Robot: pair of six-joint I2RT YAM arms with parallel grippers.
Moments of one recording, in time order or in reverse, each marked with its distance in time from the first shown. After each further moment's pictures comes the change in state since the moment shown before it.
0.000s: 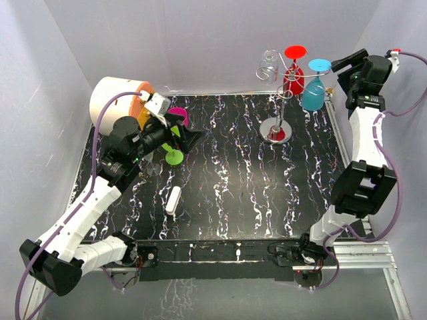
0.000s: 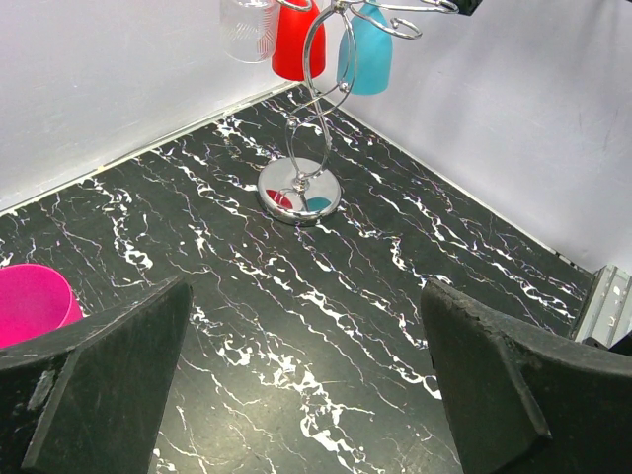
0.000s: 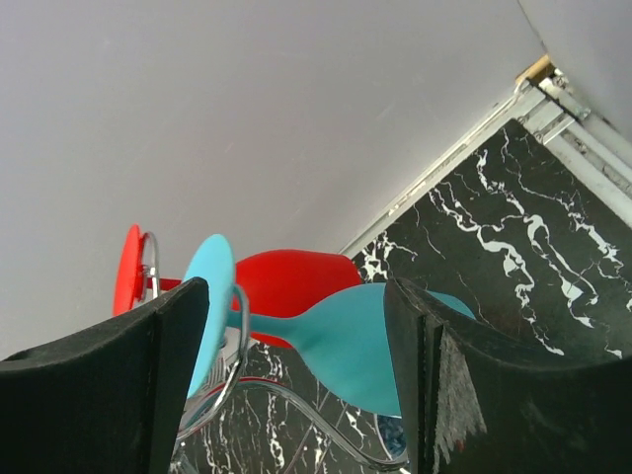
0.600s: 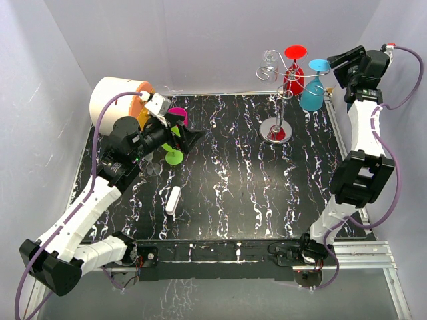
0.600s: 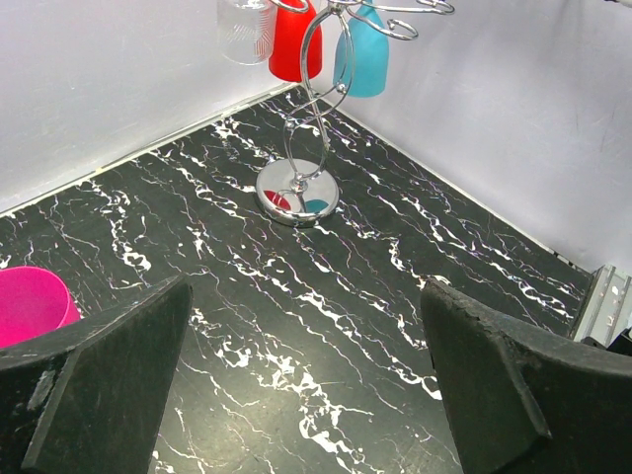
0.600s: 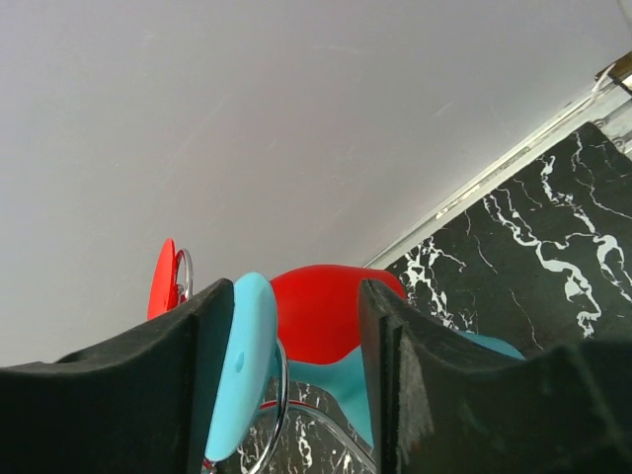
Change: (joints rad) left arm -0.005 0.000 0.000 0.004 0.000 0.000; right arm 0.002 0.125 0.115 0.036 -0.111 0.045
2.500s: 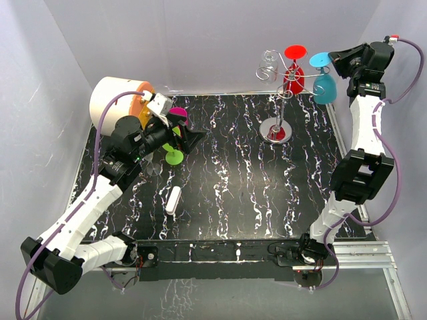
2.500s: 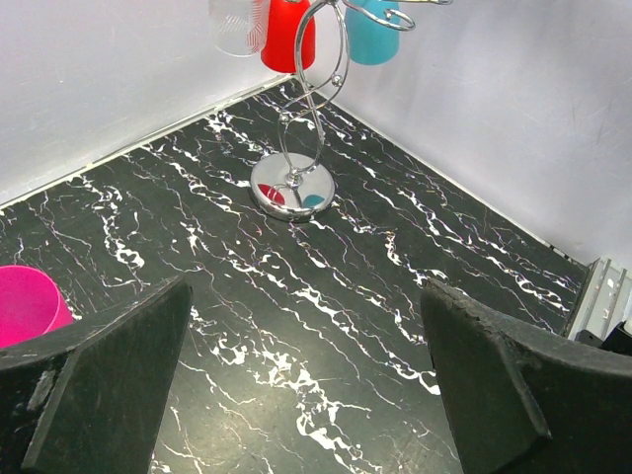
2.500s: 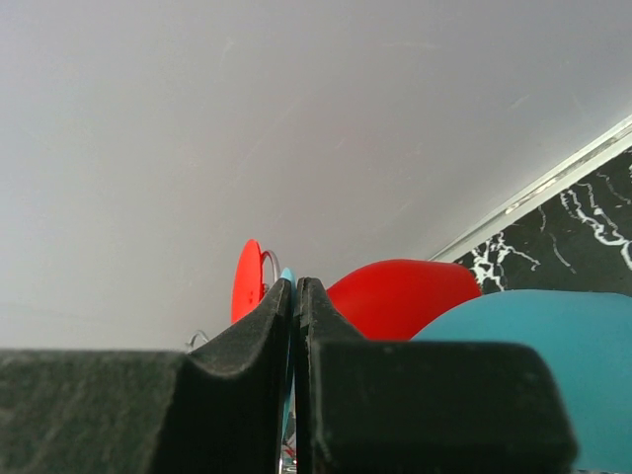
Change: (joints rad) left arm 0.000 0.016 0.000 0.002 0.016 0.000; right arm 0.002 0.039 0.126 -0.032 -0.084 0.116
